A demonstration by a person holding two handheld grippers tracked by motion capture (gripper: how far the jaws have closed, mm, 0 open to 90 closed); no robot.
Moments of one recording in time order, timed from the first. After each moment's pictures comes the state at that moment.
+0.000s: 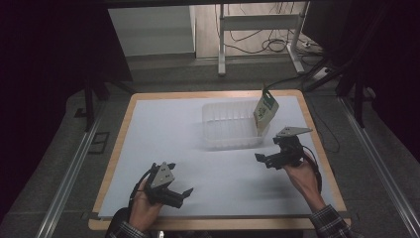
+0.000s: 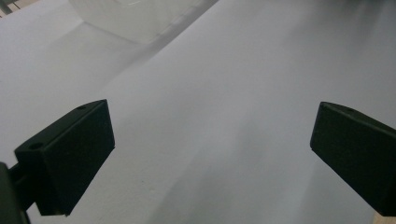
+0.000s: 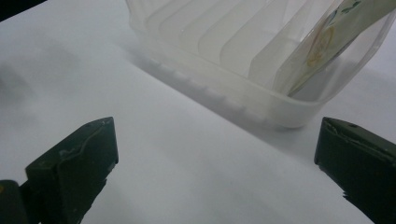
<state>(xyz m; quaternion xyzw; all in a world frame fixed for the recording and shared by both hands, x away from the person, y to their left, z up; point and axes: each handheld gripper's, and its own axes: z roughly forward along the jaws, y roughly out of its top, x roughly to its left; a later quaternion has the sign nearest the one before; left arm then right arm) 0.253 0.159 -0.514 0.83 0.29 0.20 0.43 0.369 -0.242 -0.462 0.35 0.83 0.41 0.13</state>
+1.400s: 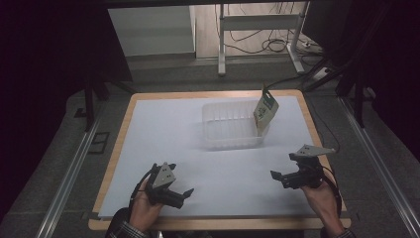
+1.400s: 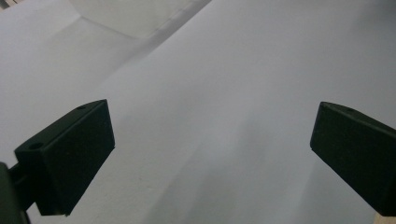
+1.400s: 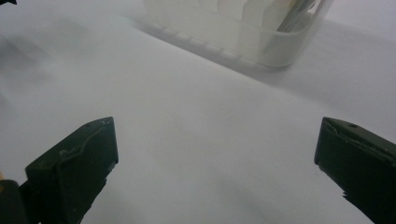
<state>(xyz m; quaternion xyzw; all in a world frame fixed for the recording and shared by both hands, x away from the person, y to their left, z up) 0.253 0.156 -0.516 0.84 0.30 0.19 0.42 0.316 -0.284 -0.469 0.36 0.82 0.41 0.14</state>
